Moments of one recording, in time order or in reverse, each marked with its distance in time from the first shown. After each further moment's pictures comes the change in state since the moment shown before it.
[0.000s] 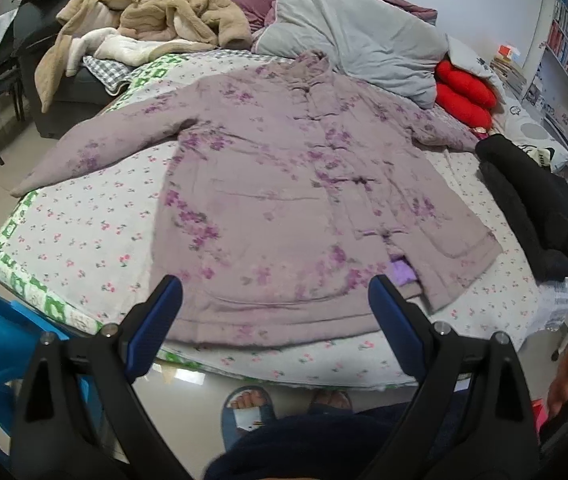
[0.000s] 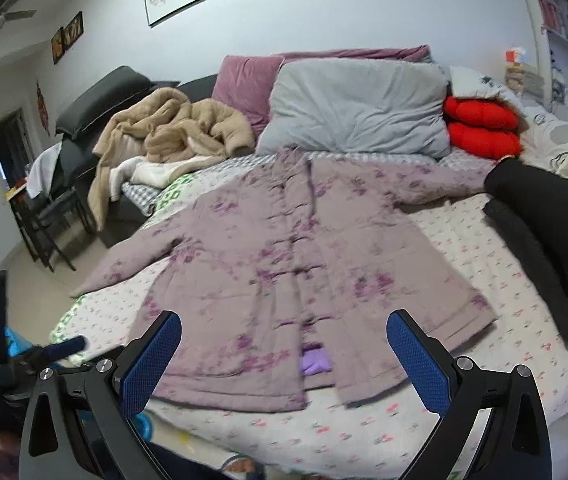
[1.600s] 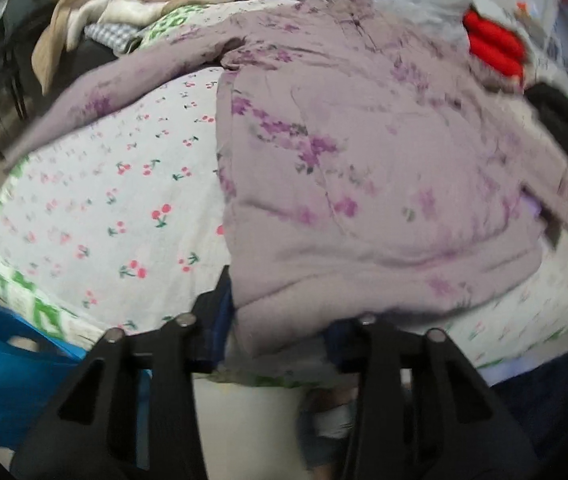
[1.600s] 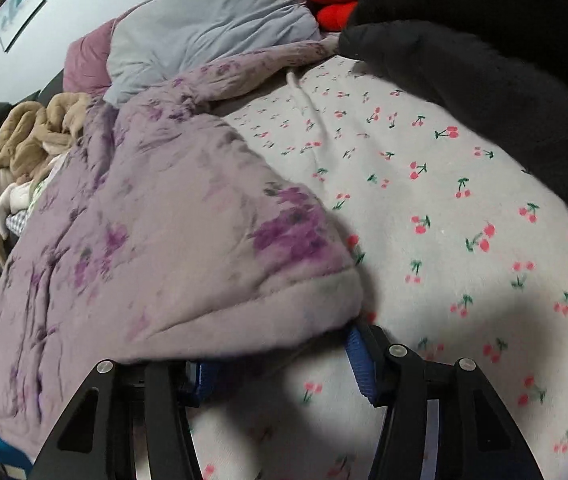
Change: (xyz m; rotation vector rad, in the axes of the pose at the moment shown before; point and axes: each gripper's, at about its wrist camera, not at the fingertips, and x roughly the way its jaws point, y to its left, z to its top) left arm 0.108 0.090 -0.046 0.048 0.037 0.043; right arm 0.176 -0.239 -0.079 0.394 0.212 -0.112
